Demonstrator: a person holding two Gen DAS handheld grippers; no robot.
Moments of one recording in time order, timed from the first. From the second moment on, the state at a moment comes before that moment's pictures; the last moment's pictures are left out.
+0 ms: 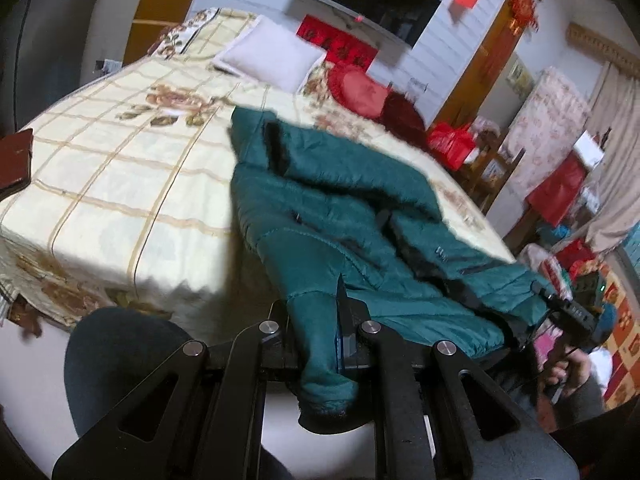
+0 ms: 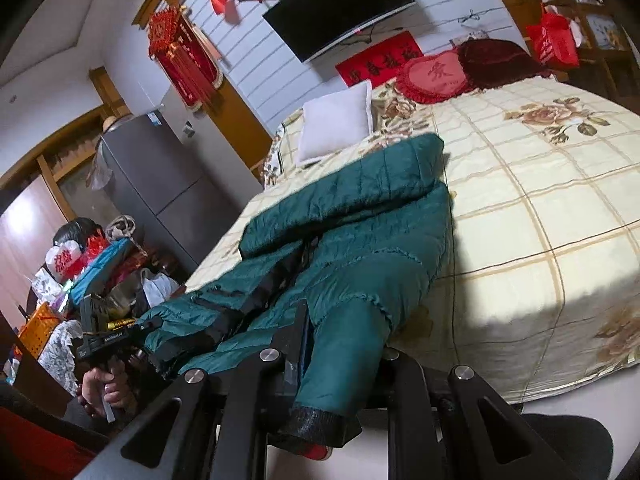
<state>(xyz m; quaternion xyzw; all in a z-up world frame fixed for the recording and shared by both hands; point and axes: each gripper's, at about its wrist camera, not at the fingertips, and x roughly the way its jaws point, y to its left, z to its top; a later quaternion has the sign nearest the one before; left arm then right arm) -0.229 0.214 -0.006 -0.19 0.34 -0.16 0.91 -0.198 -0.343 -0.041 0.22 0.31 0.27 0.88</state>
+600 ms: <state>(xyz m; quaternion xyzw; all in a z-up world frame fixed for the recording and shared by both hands) -0.119 0.213 0.053 -0.20 0.25 -0.10 0.94 -0.120 -0.328 0.014 0.22 0.22 0.24 0.92</state>
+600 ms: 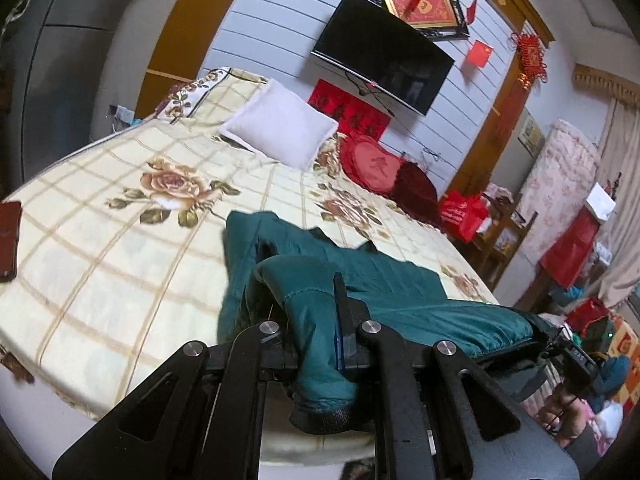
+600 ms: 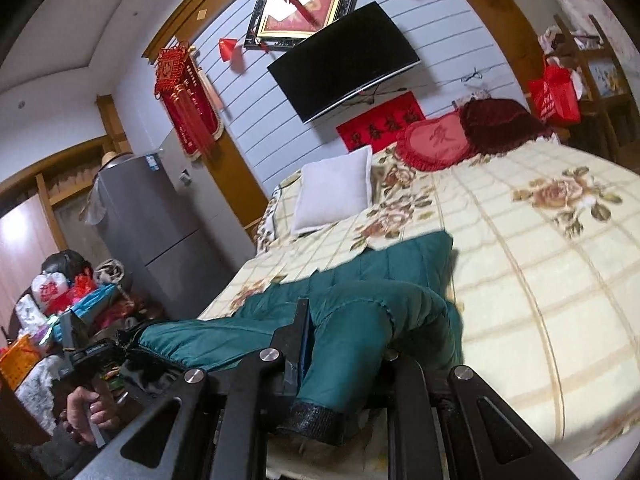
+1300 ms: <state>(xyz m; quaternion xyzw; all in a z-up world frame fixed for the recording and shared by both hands) 0.085 0.202 0.034 -0.17 0.29 -0.02 0.94 0.082 -0.278 0.014 0.21 0.25 0.14 0.93</state>
